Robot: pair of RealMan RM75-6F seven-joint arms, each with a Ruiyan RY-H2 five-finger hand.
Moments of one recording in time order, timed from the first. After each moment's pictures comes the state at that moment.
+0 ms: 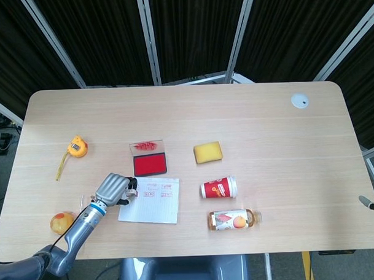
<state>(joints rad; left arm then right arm) -0.59 -1.72 0.01 -1.10 1.44 0.97 0.01 0.08 -0.98 0.16 -1.63 -1.23 1.38 -0.01</state>
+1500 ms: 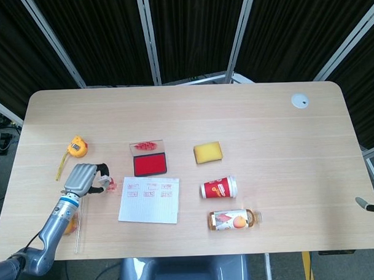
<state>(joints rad) -0.53 -1.55 -0.06 -1.20 1.32 1.00 -0.09 0.08 -0.99 0.15 -1.64 -1.25 1.39 -0.02</state>
